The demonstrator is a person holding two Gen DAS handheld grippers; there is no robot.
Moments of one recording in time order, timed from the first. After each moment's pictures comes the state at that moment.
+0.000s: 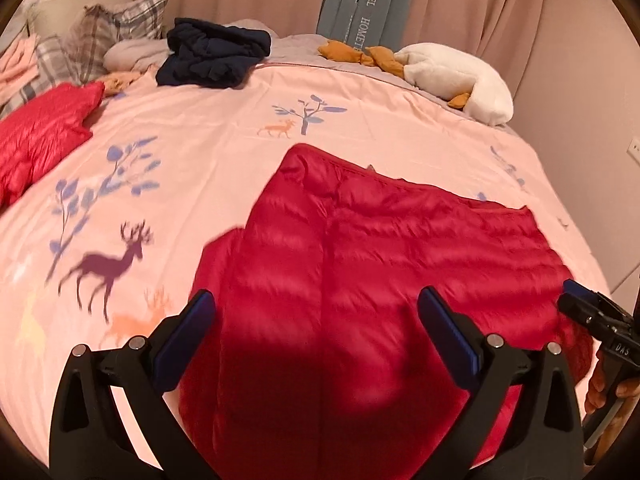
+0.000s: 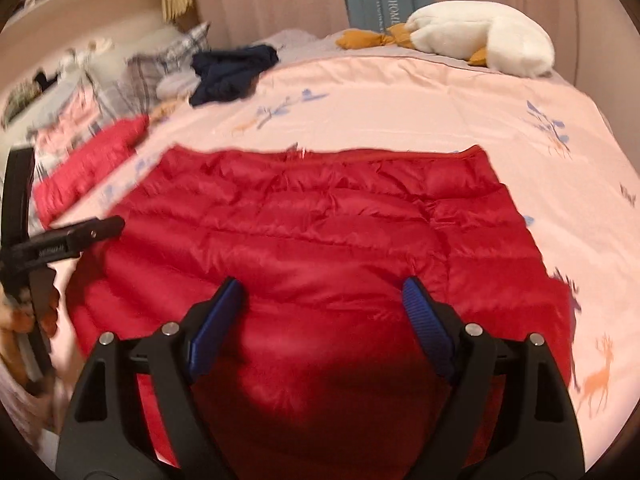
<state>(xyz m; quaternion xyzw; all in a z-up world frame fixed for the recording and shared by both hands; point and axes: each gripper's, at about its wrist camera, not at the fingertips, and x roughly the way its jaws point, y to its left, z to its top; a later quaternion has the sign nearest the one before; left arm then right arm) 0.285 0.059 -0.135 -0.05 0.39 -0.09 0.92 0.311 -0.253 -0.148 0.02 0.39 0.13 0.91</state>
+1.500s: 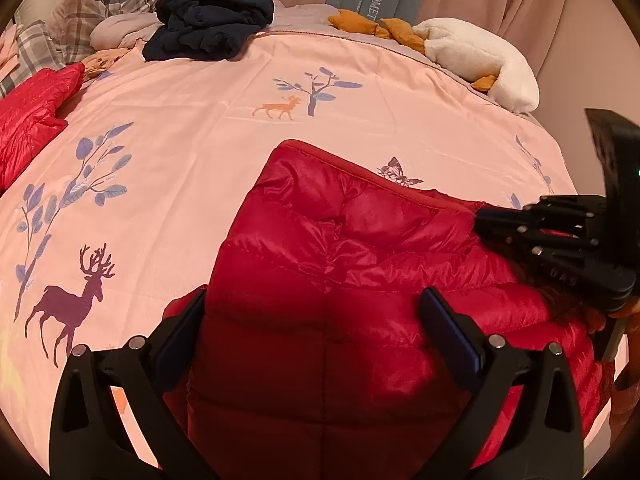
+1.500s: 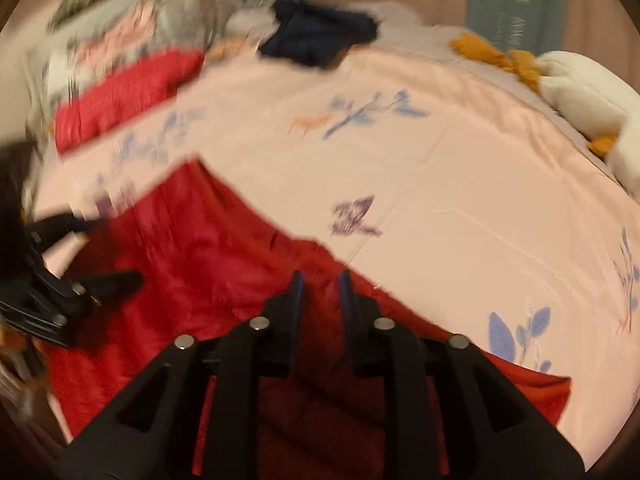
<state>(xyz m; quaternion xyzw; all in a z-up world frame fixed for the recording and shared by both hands) 0.353 0.050 -0.156 -0.06 0.44 -0.08 0.89 0.453 -0.174 -0.115 -0.10 0.41 0.26 0.87</state>
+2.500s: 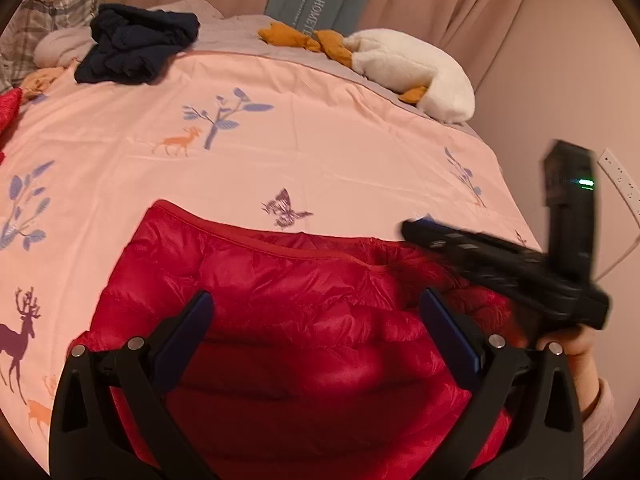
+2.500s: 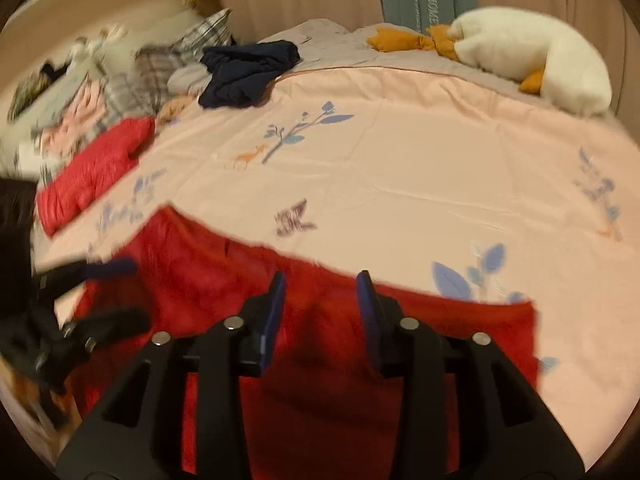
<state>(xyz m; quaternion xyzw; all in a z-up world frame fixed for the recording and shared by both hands) 0.366 -0.014 -0.119 -0.10 0.42 -0.20 0.88 0.425 -0.239 -0.108 0.00 0.41 0.19 0.89</state>
